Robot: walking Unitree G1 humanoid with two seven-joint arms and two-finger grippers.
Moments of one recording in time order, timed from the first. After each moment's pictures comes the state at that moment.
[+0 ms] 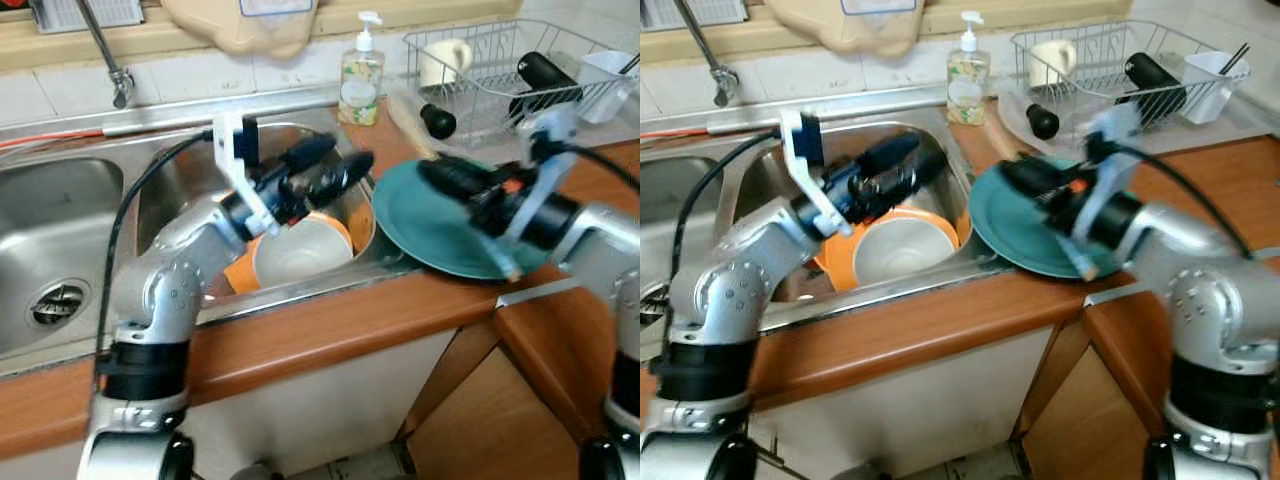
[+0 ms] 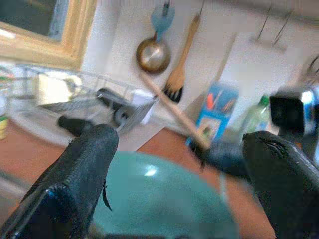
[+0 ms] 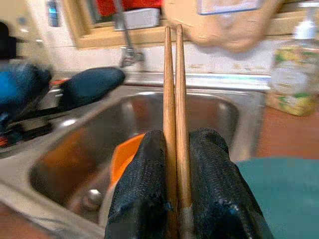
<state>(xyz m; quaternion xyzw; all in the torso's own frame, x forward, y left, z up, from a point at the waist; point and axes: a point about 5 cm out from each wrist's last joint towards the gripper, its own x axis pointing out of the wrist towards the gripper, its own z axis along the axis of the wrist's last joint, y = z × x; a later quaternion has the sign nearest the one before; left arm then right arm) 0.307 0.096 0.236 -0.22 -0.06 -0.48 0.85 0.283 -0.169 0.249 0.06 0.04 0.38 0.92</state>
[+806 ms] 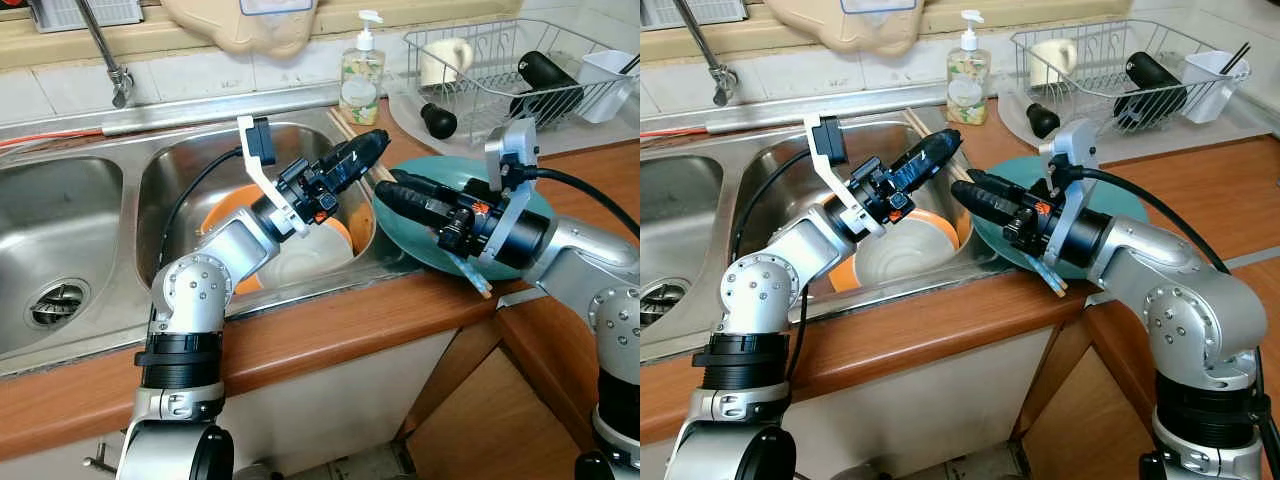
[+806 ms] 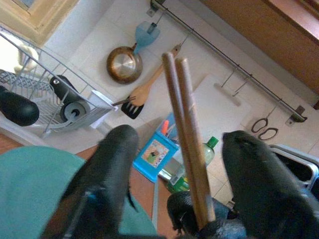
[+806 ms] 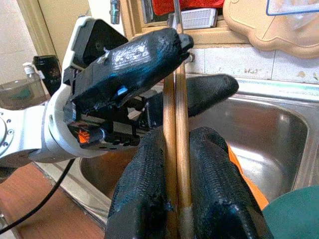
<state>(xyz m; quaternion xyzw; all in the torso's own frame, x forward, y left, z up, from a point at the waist) 0.312 0.074 0.226 -0.39 -0.01 -0.50 0.78 0.269 -0.142 0.245 0.06 0.03 0.46 0.88</state>
